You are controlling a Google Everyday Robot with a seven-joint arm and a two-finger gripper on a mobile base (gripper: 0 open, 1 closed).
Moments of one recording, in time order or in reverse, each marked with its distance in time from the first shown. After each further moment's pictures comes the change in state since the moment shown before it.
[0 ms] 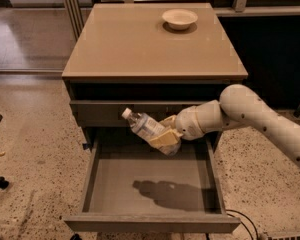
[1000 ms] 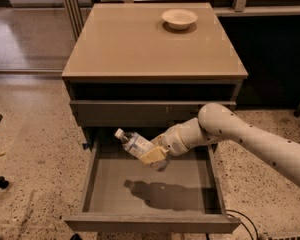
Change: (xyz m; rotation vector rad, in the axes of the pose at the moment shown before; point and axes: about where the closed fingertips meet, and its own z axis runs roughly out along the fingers) arm 0.057 0.004 0.069 -0.020 0.101 0.111
